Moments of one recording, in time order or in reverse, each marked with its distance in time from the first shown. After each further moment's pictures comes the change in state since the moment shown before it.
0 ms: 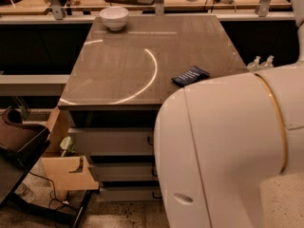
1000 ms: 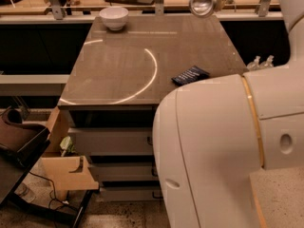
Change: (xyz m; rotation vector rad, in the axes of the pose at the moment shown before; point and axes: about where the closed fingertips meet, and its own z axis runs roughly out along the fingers) arm -0.012 -0.047 0.043 0.112 0.022 0.146
